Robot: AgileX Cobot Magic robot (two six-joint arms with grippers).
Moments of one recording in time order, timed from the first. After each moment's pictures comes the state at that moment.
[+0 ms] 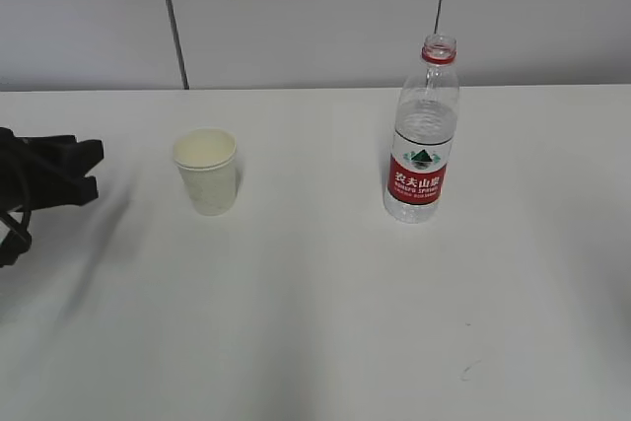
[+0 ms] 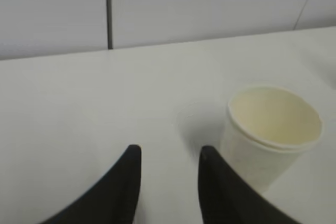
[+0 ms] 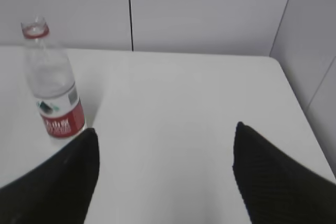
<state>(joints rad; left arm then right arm) 0.02 1.74 -0.52 0.54 -0.90 -0.37 -0.03 0.40 -0.53 -0.07 0.55 -0.03</state>
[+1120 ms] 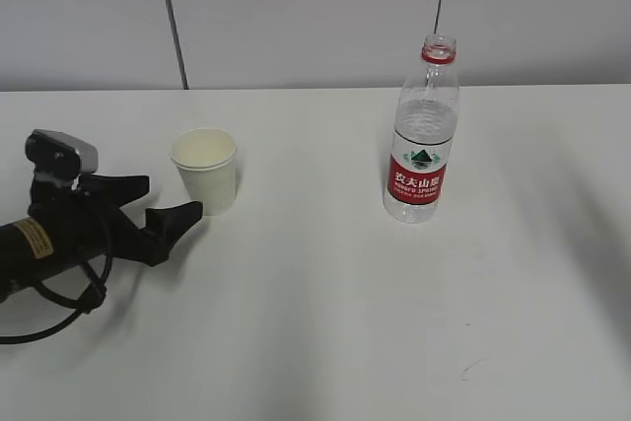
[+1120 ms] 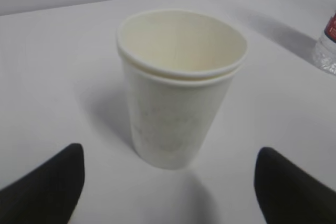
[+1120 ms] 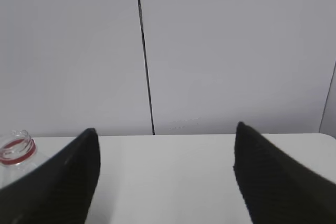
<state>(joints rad) -0.07 2.08 -0.61 0.64 -1.14 -0.26 -0.03 1.08 -0.53 -0.07 -0.38 0.07</state>
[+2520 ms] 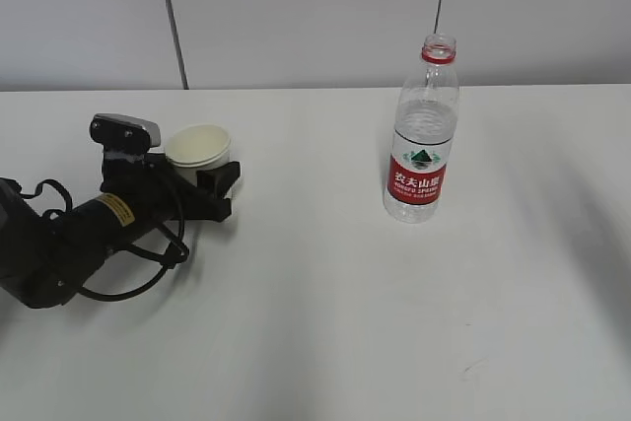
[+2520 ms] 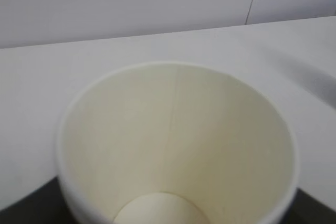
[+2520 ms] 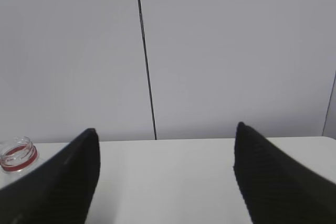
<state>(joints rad) -0.26 2.26 -0.87 0.33 -1.14 -0.25 -0.03 1.08 -0.53 -0.07 -0.40 0.09</state>
